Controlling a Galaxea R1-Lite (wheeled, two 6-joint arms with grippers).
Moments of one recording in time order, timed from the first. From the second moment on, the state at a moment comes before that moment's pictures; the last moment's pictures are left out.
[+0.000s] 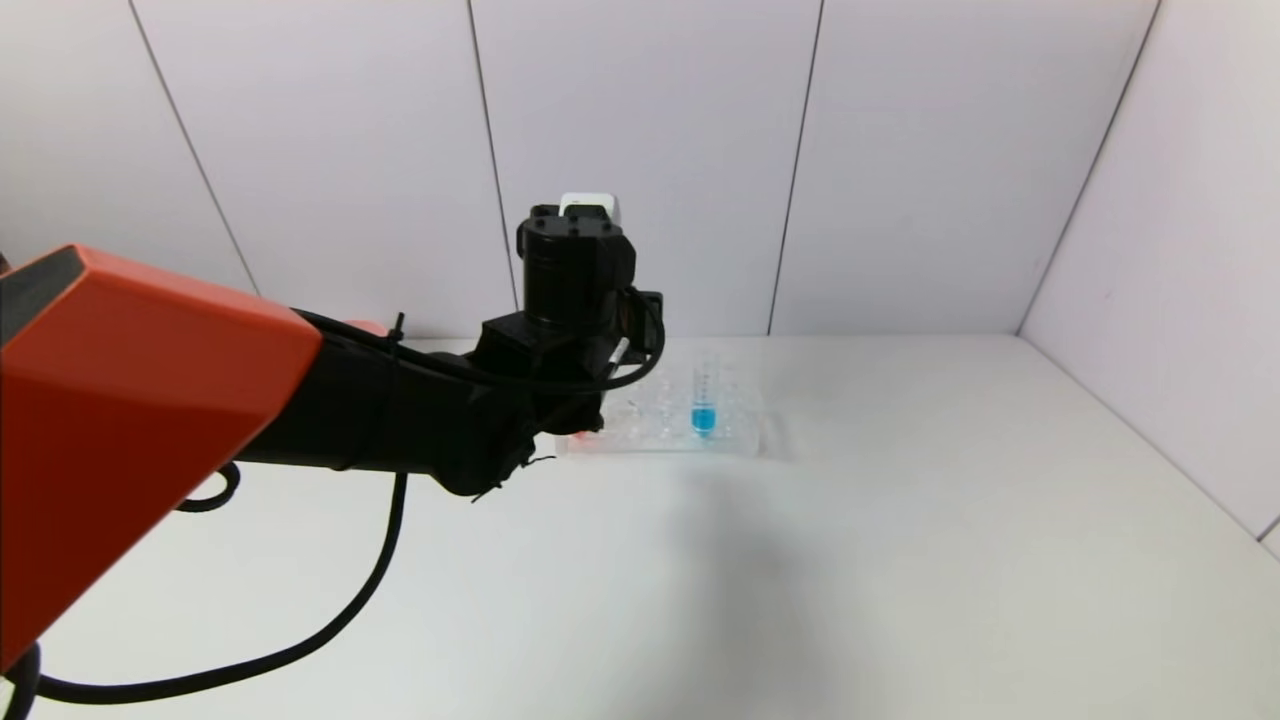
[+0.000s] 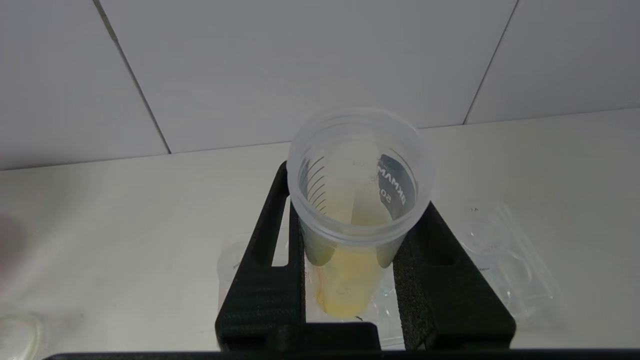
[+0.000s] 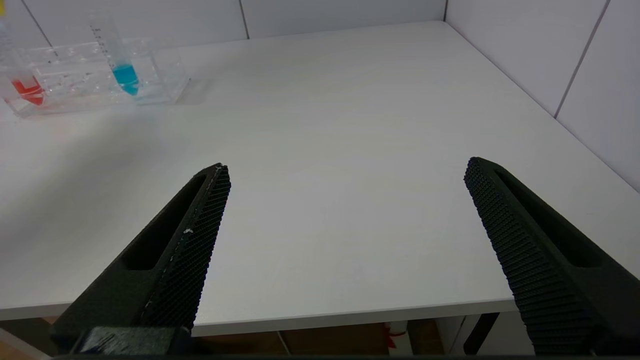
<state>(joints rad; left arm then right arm) -0.68 2.05 -1.36 -0.63 0.53 -0.10 0.00 0.00 0.00 0.00 -0.04 0.09</state>
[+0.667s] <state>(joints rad) -0.46 1.82 -1.19 -0.56 0.42 -0.10 0.00 0.00 0.00 0.00 -0.04 0.09</state>
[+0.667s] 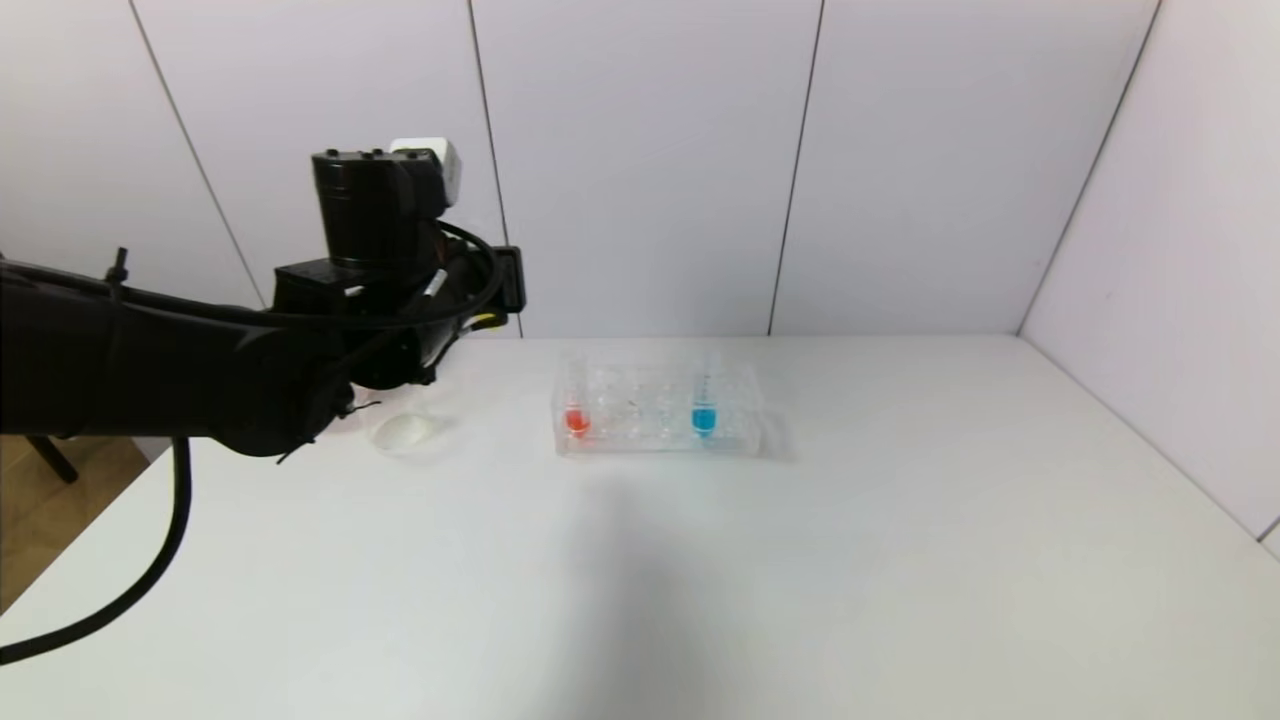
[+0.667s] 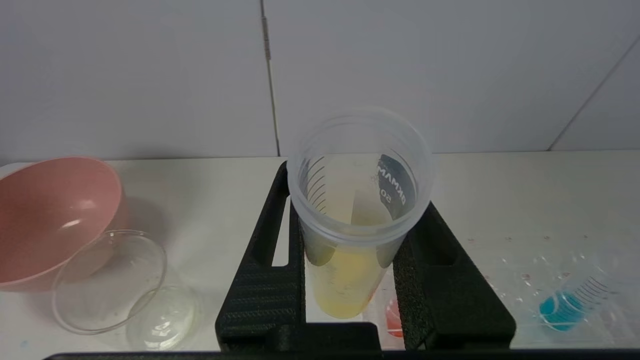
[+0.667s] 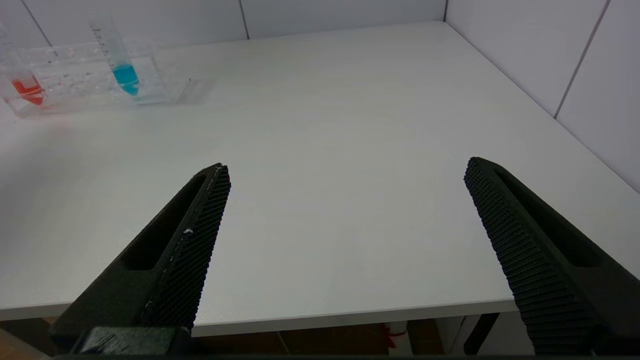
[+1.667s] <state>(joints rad) -0.04 1.70 -1.04 -0.57 0.14 -0.10 0.00 0.00 0.00 0.00 -0.04 0.09</state>
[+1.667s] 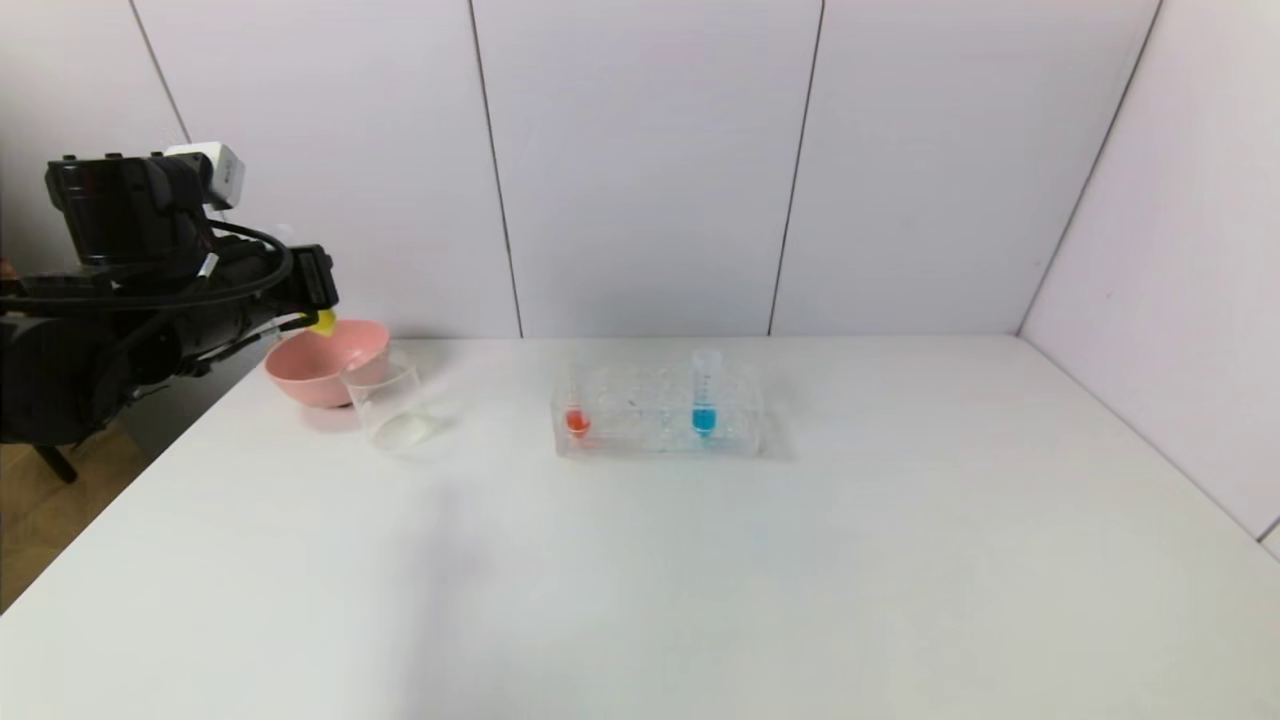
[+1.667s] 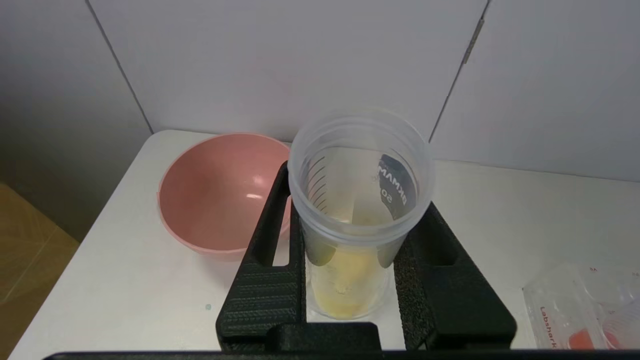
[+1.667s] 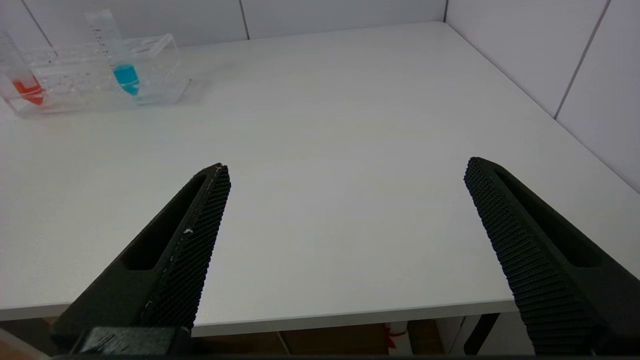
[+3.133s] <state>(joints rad) 0.22 1.71 -1.05 -0.43 -0.32 0.27 0.00 0.00 0.00 0.00 -0.04 0.09</state>
